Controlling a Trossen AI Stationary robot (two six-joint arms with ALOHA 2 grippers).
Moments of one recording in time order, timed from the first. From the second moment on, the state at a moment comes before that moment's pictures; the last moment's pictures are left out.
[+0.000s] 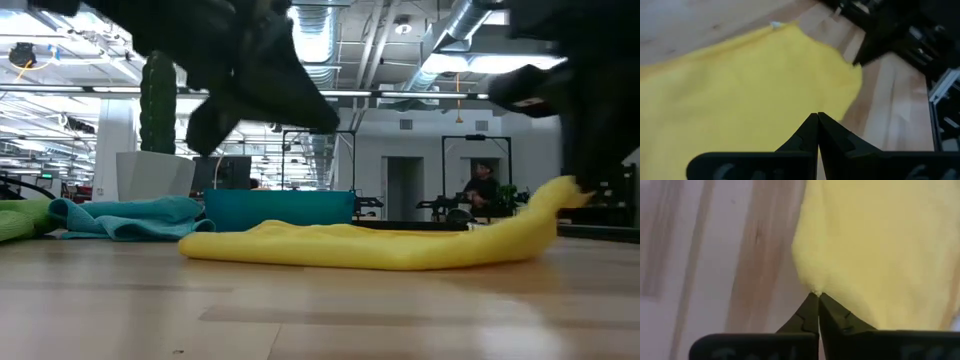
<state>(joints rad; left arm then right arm) -0.48 1.80 0.96 0.24 -0.61 -0.90 0.61 1.63 1.00 -0.67 0.20 0.30</state>
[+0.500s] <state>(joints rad) -0.48 1.93 0.97 0.25 -0.48 -1.02 0.53 1.76 1.12 -0.49 0.19 0.07</state>
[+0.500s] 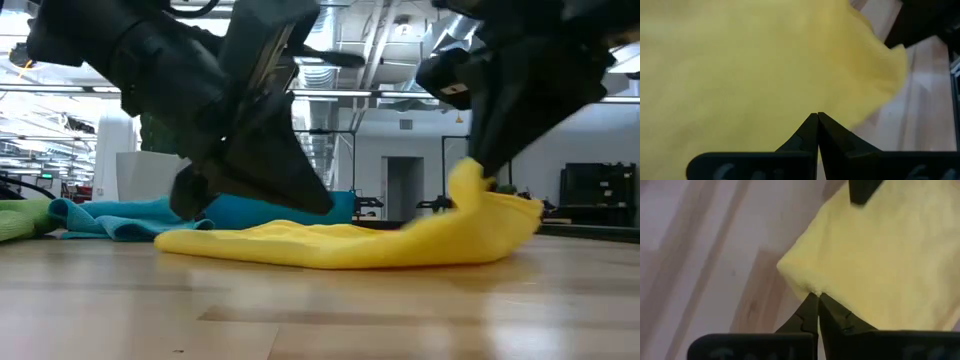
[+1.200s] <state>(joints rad) -0.53 1.93 0.99 0.27 -0.55 -1.10 0.44 1.76 1.12 -0.31 0.16 0.02</state>
